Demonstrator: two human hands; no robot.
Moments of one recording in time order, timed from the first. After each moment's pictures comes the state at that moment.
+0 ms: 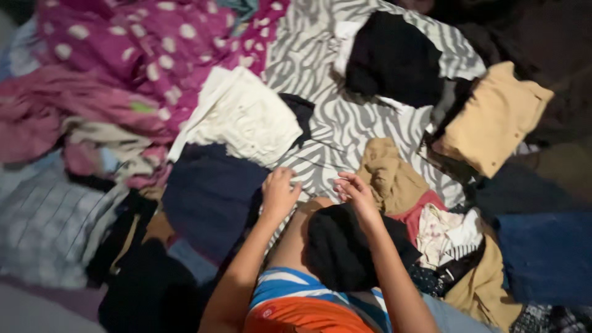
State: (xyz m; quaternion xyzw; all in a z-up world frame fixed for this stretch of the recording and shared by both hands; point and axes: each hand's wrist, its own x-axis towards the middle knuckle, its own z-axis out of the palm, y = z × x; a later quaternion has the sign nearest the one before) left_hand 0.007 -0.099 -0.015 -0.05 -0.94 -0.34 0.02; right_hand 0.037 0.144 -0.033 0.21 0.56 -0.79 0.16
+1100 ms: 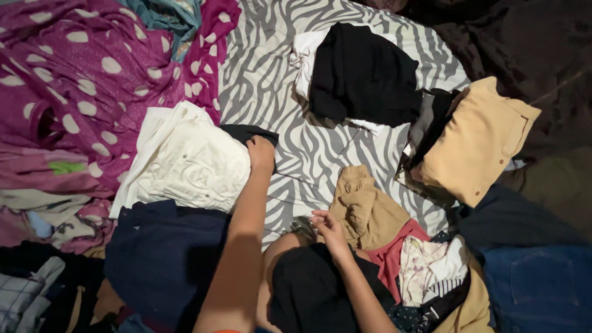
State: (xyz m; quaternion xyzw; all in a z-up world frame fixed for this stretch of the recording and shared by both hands) left_hand -0.267 -0.024 -0.290 -0.12 -0.97 0.19 -0.04; right_hand 0.009 0.178 -0.179 0.24 0.59 -0.75 0.18
